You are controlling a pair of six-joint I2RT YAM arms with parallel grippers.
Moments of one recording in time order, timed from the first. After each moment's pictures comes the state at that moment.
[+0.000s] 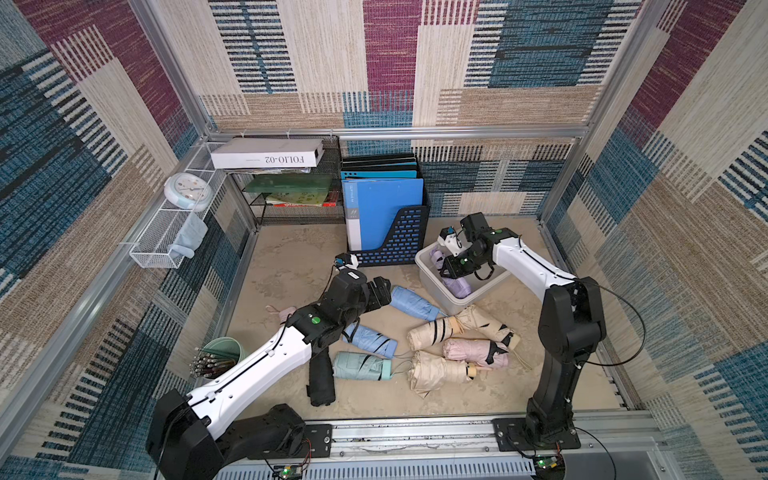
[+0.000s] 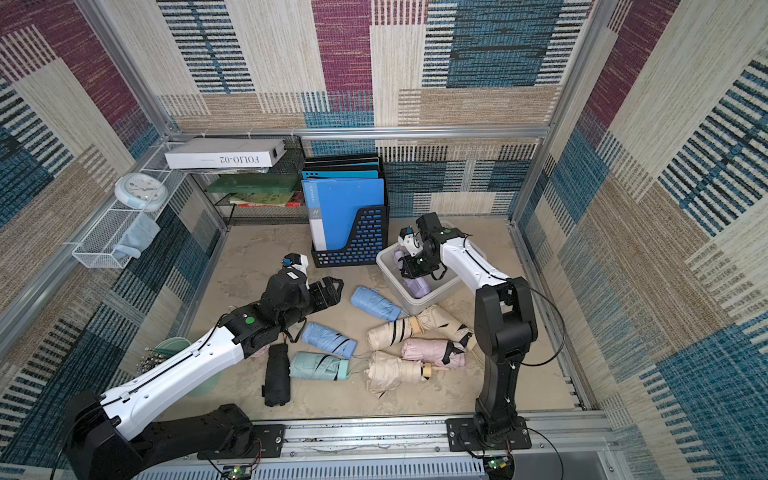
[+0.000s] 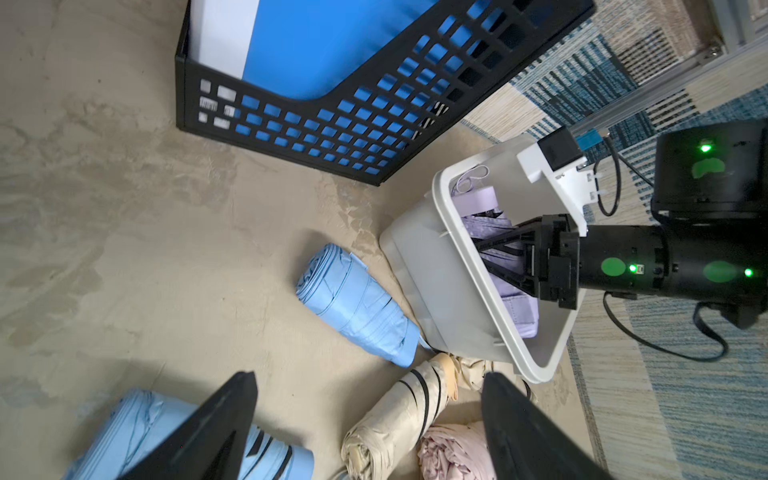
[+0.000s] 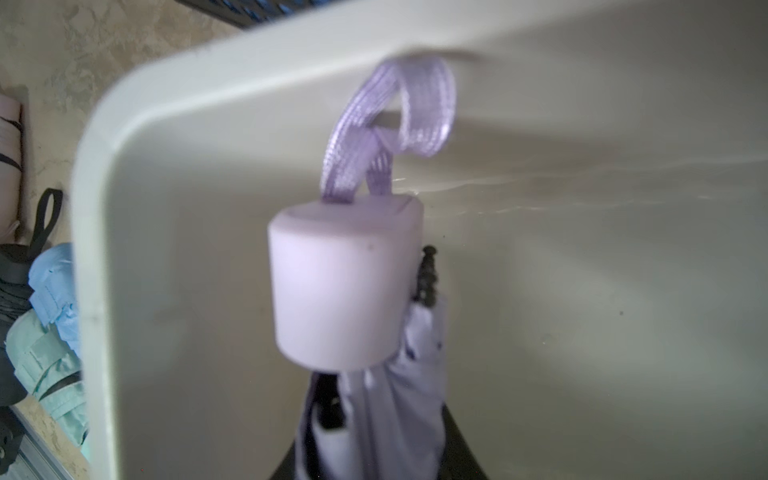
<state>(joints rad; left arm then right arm) -0.66 1.17 0.92 -0.33 -0.16 -0.84 0.33 1.91 1.56 -0.81 -0.34 -0.12</state>
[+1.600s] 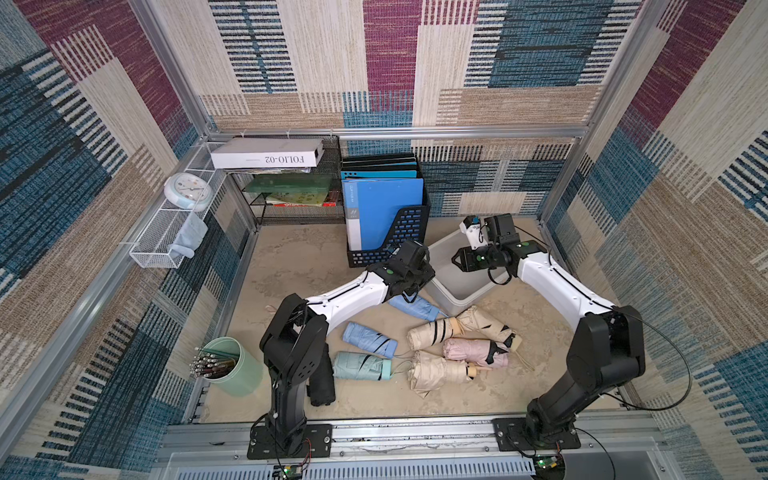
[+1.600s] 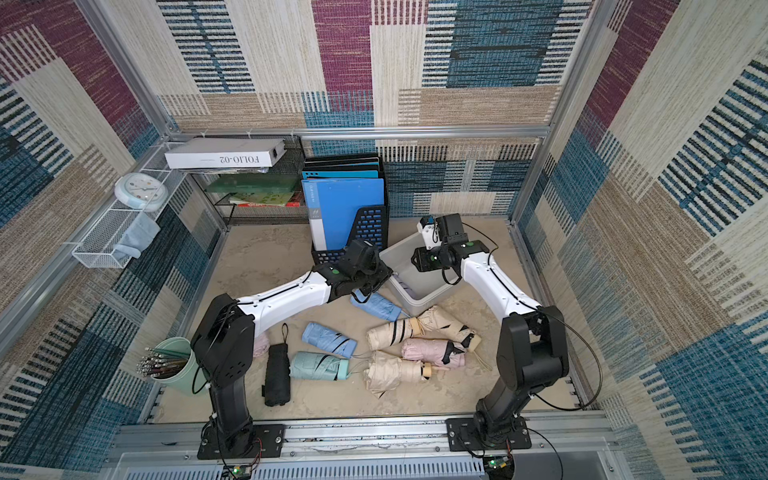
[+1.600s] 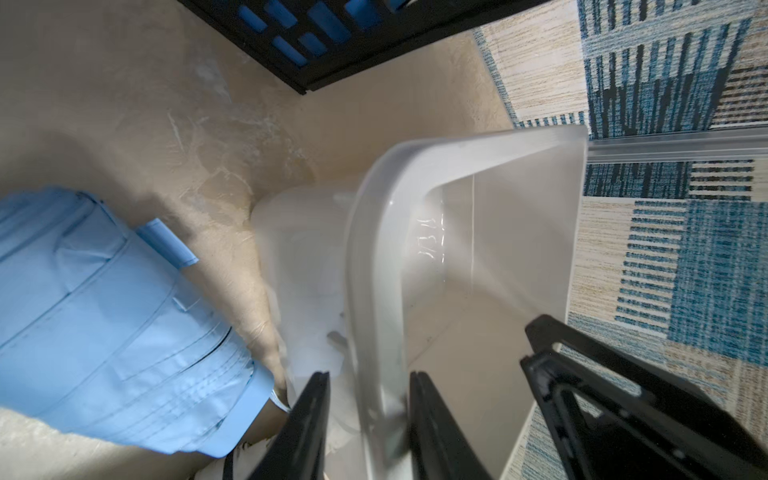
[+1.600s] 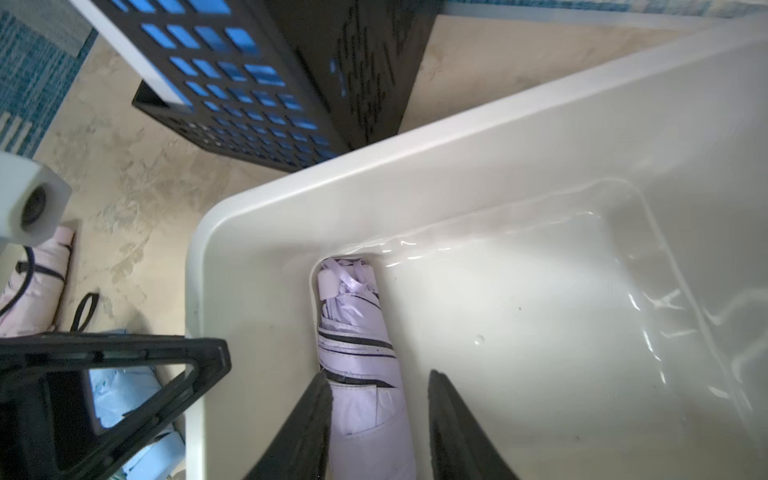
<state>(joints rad) -0.72 1.92 1.51 -0.31 0.02 -1.27 0.26 1.62 1.33 -0.54 -0.25 0.07</state>
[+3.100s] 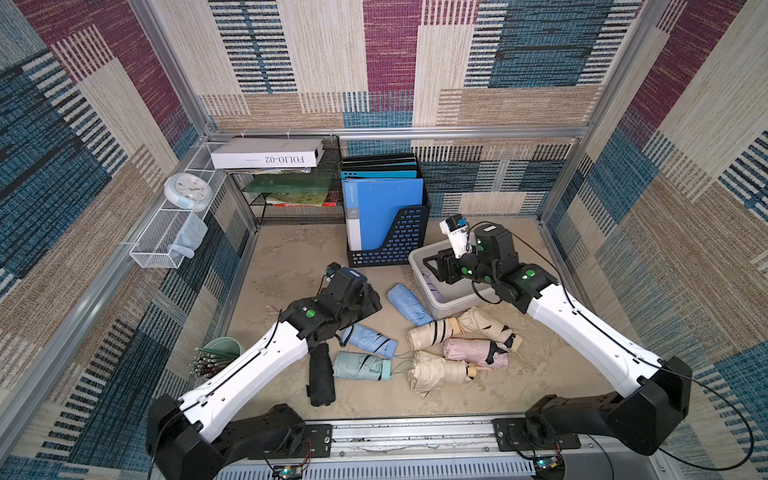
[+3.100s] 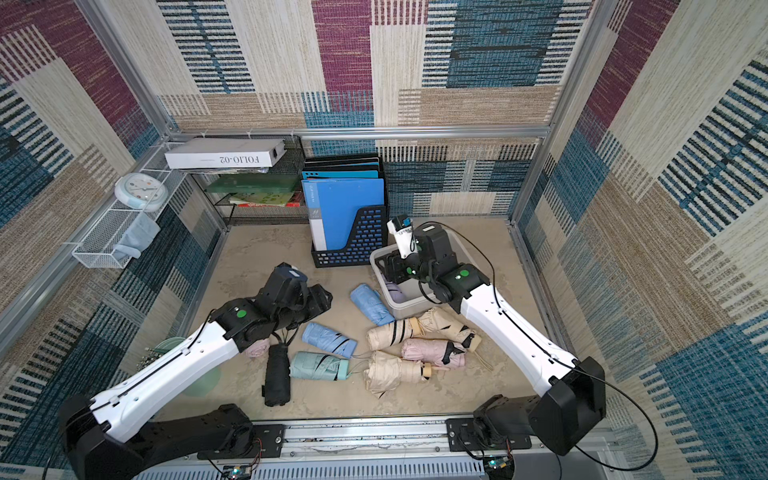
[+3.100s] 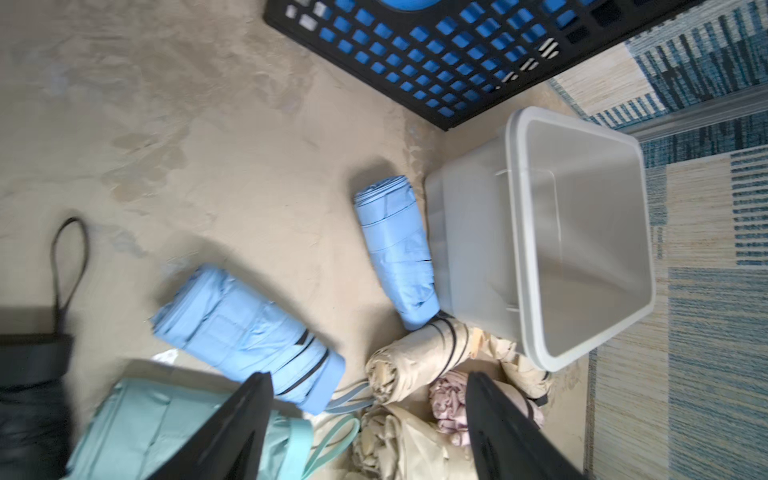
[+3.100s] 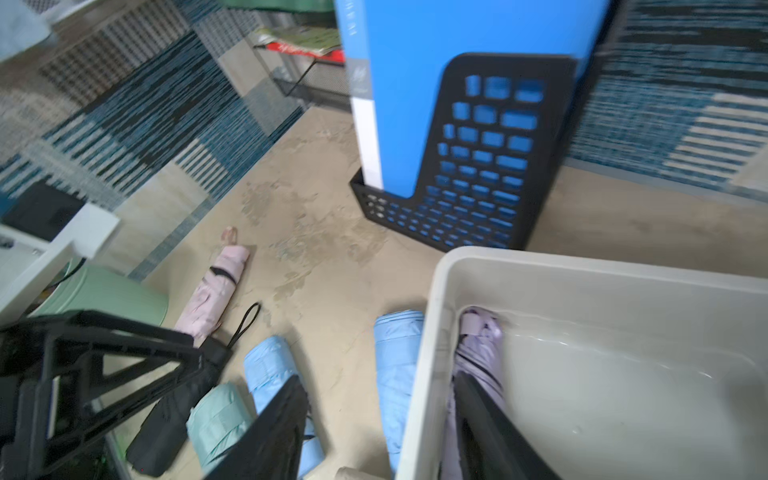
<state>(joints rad) -0.64 1.11 0.98 -0.70 -0.14 -1.02 0.63 1.34 1.23 -0.39 -0.20 0.14</state>
